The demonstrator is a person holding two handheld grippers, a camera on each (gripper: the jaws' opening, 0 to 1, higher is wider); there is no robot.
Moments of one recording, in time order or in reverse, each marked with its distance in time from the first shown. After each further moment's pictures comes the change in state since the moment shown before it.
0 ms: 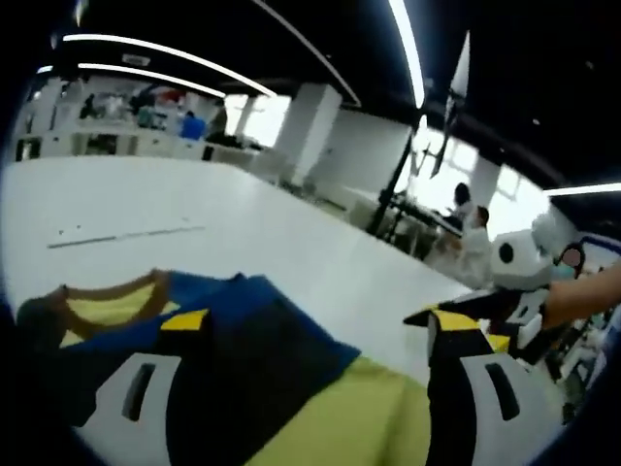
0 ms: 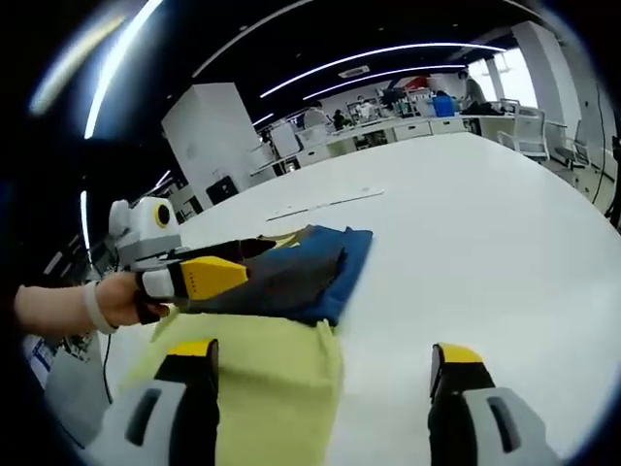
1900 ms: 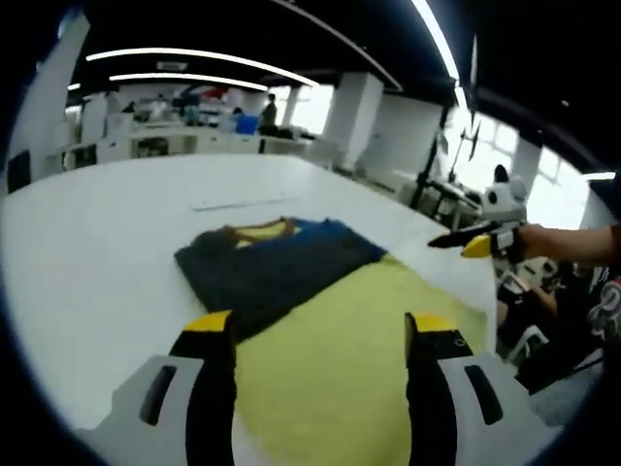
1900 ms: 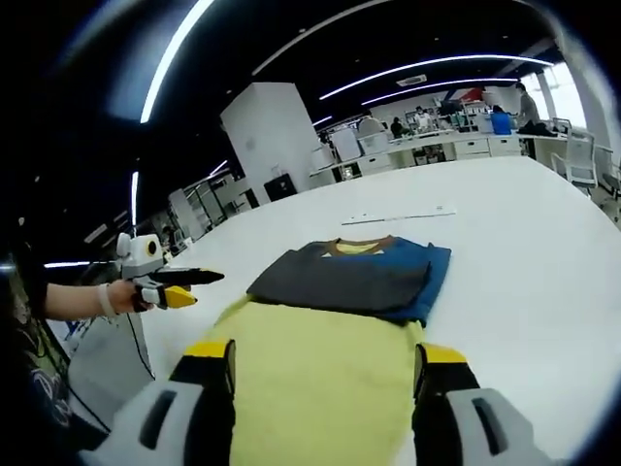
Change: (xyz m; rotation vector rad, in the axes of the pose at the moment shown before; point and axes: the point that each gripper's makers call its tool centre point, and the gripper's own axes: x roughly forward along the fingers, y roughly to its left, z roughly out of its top) left arm -0.238 0.021 -0.047 0.023 0.089 0.251; right arm -0.039 0.076 -0.009 -0.114 0.009 0.222
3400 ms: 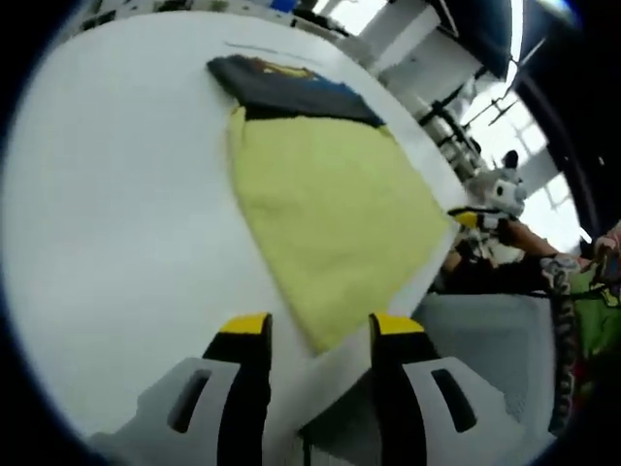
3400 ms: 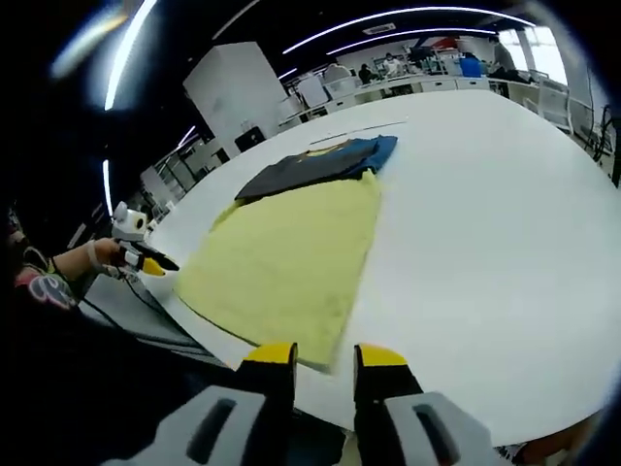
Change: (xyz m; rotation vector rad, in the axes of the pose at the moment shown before) left arm -0.101 -0.033 -0.141 -0.371 0.507 -0.065; right arm -0.091 -0.003 -0.135 0.117 0.222 -0.080
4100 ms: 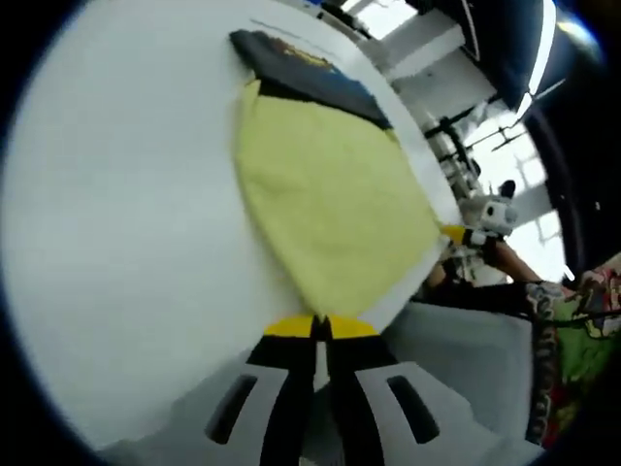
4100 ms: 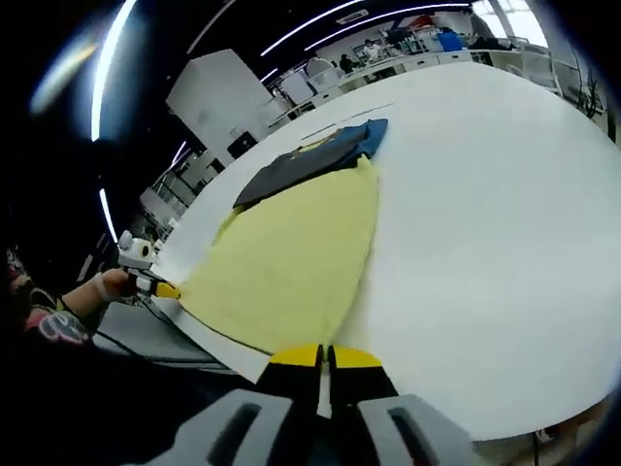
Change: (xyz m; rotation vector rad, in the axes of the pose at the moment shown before) left arm -0.003 -0.011 -0.003 -0.120 0.003 -0.059; right arm 0.001 0.011 0.006 0.156 0.017 0.049
